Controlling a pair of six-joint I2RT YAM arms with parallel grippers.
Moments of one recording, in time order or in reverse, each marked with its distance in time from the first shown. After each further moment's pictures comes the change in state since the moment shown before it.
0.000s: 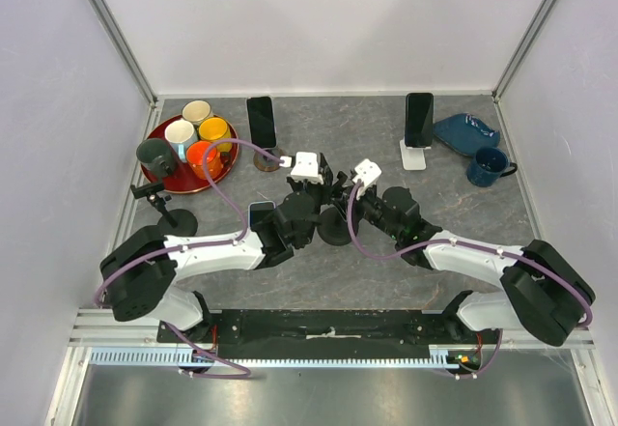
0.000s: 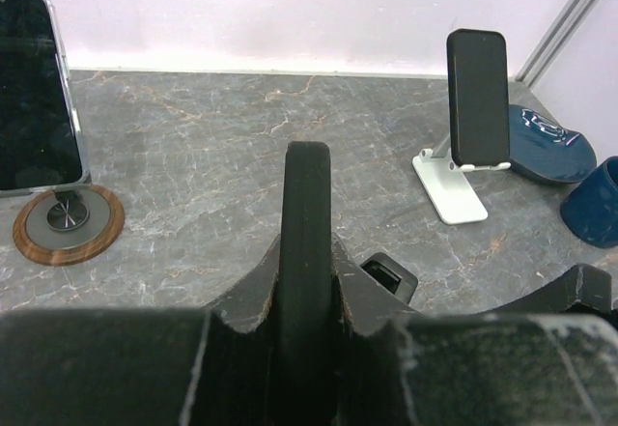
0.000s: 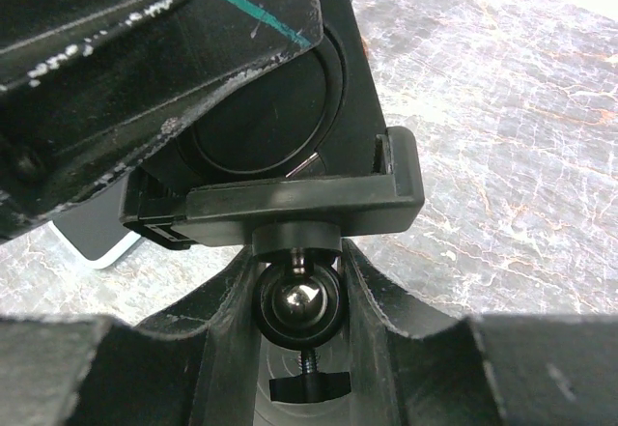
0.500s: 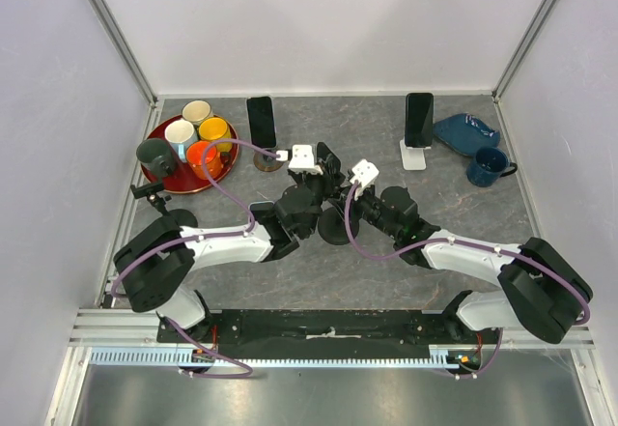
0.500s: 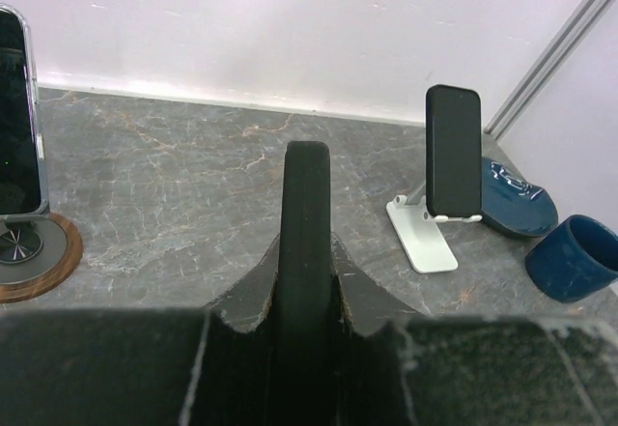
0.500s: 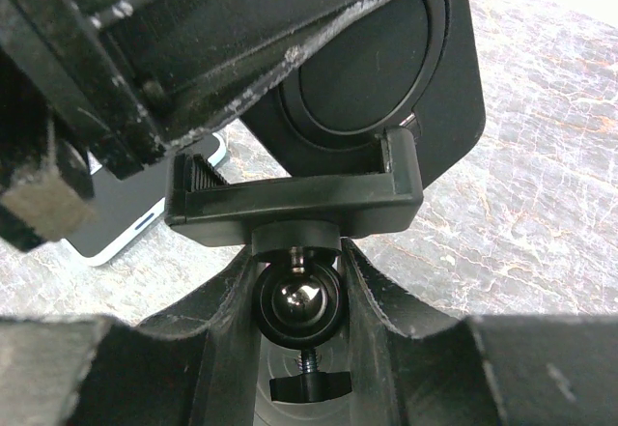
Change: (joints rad) left arm 0.053 0.097 0.027 0.172 0.061 -0.026; right arm 0.006 0.021 0.011 0.008 0.003 -0.026
